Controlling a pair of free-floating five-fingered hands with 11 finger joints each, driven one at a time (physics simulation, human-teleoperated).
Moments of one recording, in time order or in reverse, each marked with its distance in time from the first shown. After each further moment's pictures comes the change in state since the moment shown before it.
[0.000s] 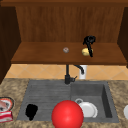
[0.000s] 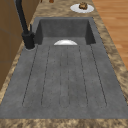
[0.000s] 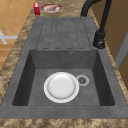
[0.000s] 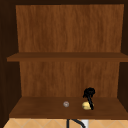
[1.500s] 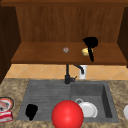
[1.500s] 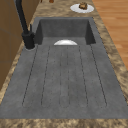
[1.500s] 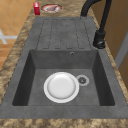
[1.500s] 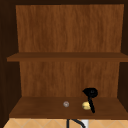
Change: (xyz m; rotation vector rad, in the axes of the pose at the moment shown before) left hand 0.000 0.000 0.000 0.000 0.000 0.000; right hand 0.029 0.046 0.185 -0.428 0.004 0.042
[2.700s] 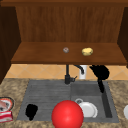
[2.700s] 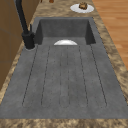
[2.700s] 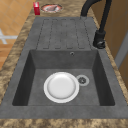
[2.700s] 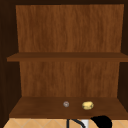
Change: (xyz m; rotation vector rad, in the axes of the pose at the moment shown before) left hand 0.000 0.000 0.000 0.000 0.000 0.000; right hand -0.025 0.107 0.176 0.014 -0.083 -0.001
